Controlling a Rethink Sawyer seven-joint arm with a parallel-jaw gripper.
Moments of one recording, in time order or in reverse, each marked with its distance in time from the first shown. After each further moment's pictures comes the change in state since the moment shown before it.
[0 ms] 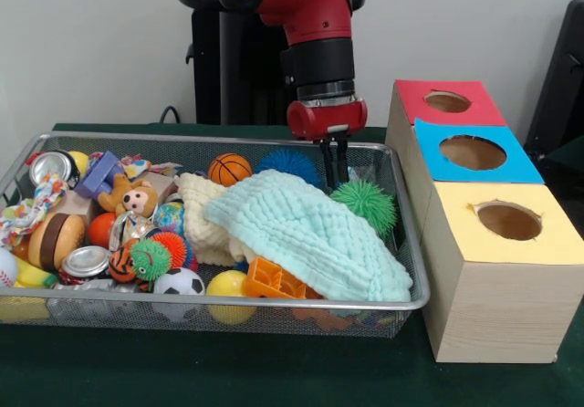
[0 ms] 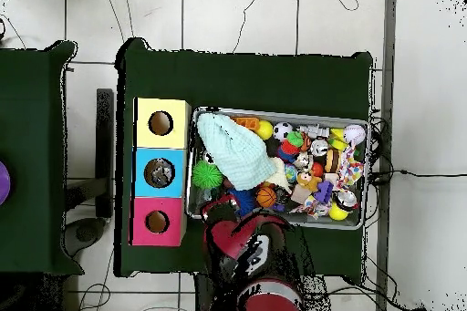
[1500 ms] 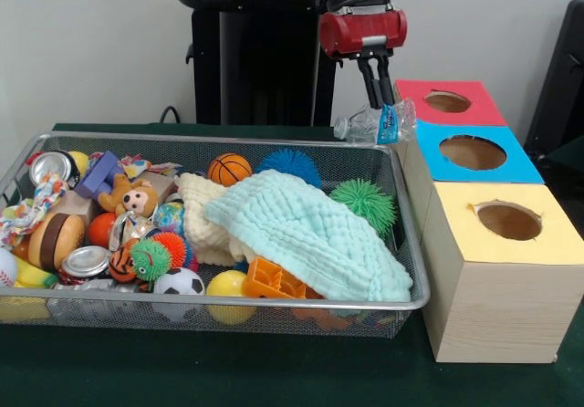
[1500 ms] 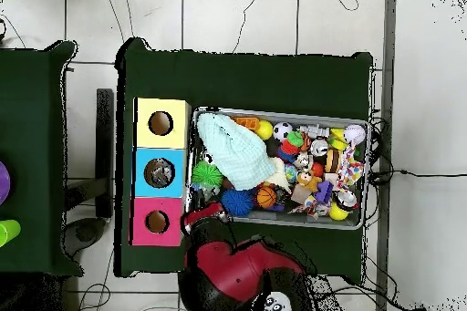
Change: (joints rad) arm -0.087 -0.359 0.147 0.257 0.068 0.003 0.001
